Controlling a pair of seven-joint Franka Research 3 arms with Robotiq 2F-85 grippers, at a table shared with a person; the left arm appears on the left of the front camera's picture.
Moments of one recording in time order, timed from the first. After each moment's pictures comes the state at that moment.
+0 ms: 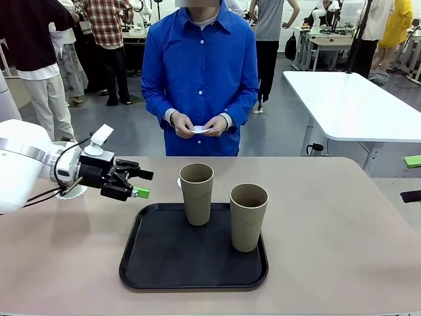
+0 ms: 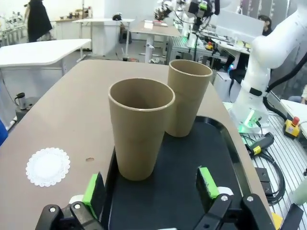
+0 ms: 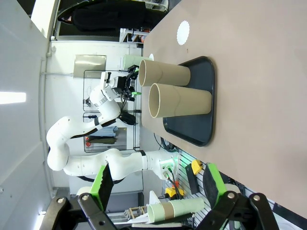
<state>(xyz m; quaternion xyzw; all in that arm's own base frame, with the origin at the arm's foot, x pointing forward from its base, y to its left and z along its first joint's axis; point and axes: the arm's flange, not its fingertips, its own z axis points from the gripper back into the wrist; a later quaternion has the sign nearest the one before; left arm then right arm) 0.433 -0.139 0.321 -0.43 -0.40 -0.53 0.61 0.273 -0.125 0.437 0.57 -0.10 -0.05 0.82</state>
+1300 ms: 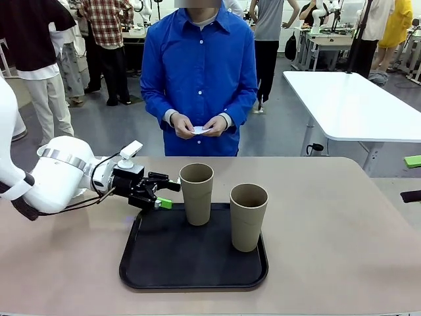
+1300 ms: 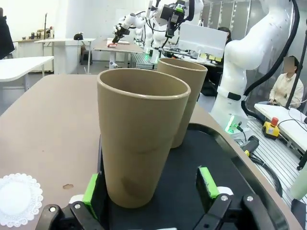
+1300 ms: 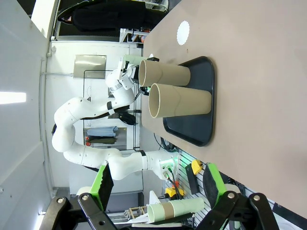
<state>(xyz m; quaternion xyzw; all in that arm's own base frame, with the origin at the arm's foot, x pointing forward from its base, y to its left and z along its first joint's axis) 0.480 -0.194 0.251 -0.52 -0.37 -0.55 0.53 0.273 -0.125 0.437 0.57 -0.10 -0.05 0.82</state>
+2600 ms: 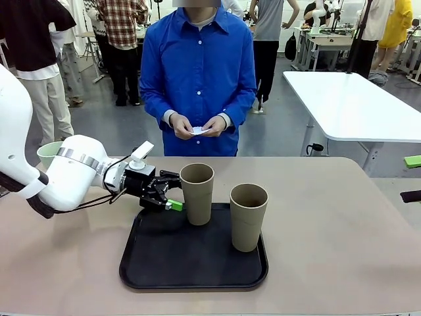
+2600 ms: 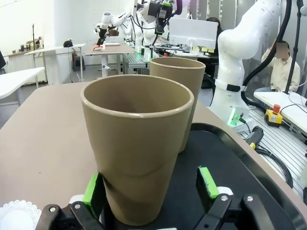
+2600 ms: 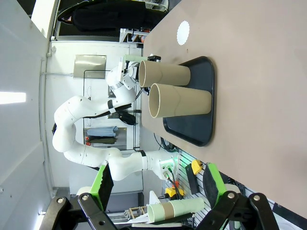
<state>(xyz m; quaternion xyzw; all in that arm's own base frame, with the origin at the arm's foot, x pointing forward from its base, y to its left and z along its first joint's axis) 0.485 -0.224 0.252 -0.51 -0.39 -0.59 0.49 0.273 -0.125 0.437 0.57 -0.10 -0.05 0.82</state>
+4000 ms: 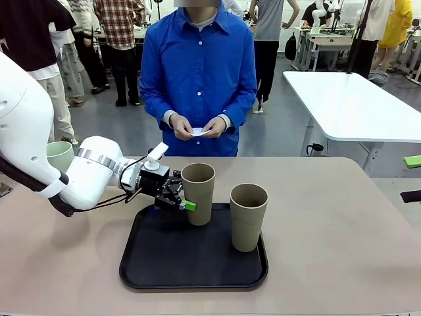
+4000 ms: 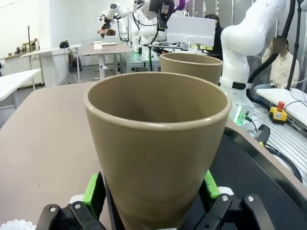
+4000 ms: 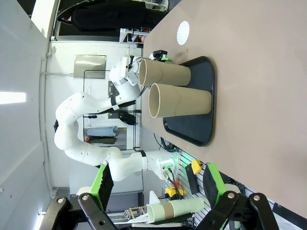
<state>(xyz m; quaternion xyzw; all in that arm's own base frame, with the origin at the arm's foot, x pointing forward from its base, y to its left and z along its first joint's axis) 0.500 -0.261 0.242 -0.51 -0.39 -0.60 0.48 0.273 -0.125 0.437 0.57 -0.10 -0.05 0.82</state>
